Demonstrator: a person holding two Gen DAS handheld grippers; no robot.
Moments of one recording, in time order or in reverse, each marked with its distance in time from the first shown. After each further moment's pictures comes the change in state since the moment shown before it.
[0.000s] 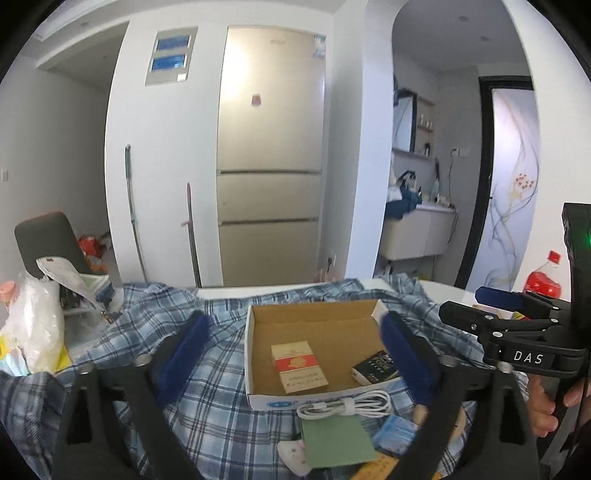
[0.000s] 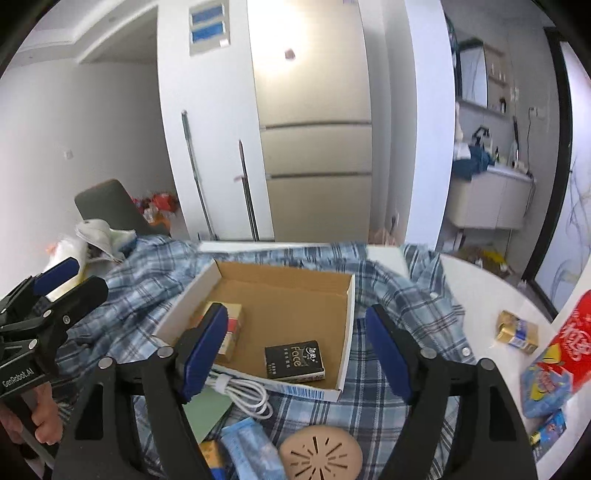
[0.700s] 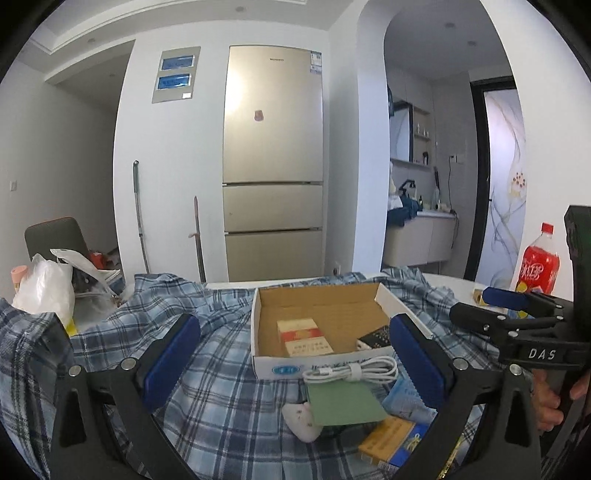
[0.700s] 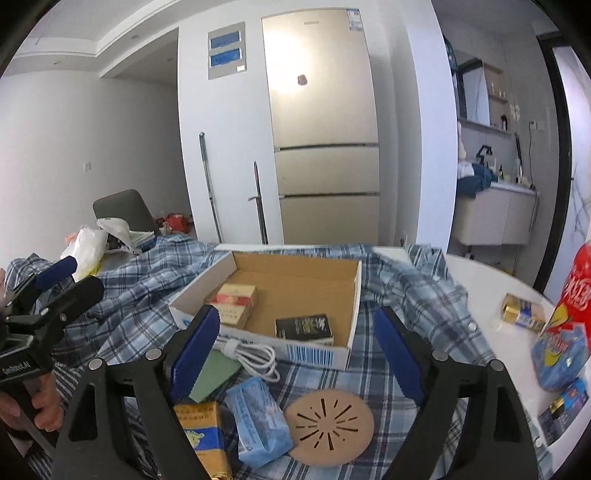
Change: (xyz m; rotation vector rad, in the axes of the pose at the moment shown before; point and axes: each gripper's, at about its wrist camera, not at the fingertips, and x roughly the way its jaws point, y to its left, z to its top) left arm -0.022 -0.002 -0.063 0.028 -0.062 0.028; right arm -0.018 -0.005 -0.066 -0.013 -0.108 0.055
